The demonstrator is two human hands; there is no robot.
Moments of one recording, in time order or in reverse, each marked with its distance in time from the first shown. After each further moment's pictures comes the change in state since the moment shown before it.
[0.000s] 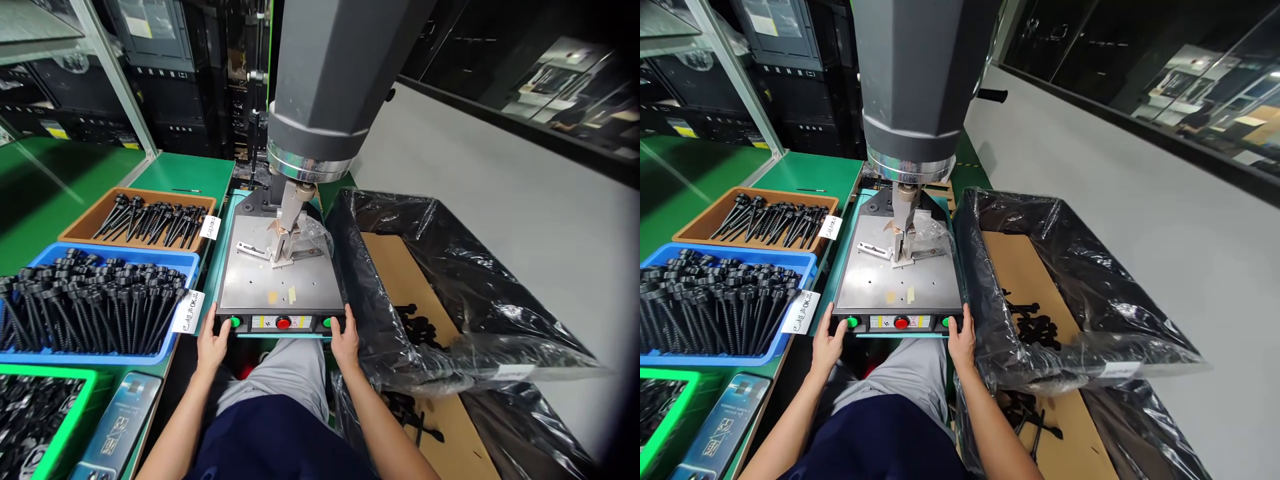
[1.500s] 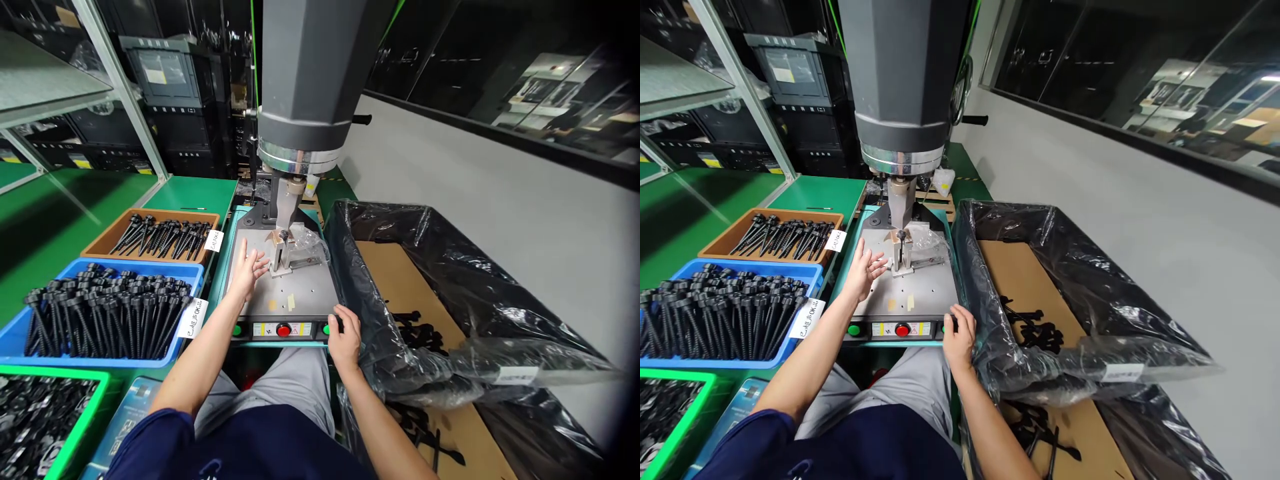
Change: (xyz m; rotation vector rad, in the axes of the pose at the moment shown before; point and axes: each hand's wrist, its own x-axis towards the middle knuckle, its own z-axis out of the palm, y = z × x) left_hand 0.132 0.179 0.040 -0.957 -0.273 -0.301; right_hand 0.014 -0.066 -0.013 0.080 0.192 -0.287
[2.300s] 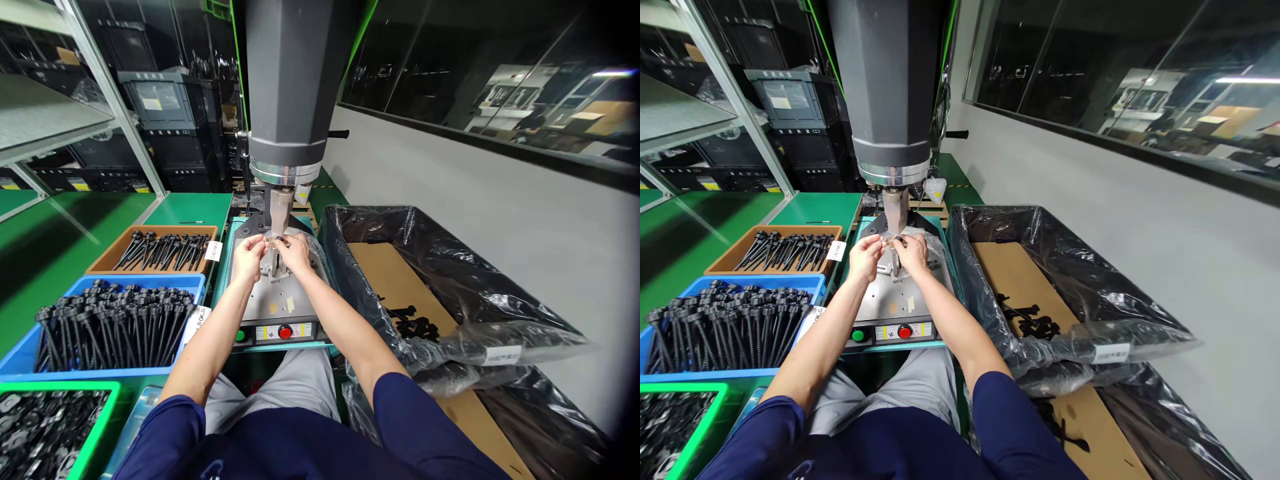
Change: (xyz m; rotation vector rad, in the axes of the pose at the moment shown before) left_hand 0.031 0.028 0.042 -0.110 0.049 0.242; right_hand 0.174 -0.127 0.117 0.009 -0.222 -0.058
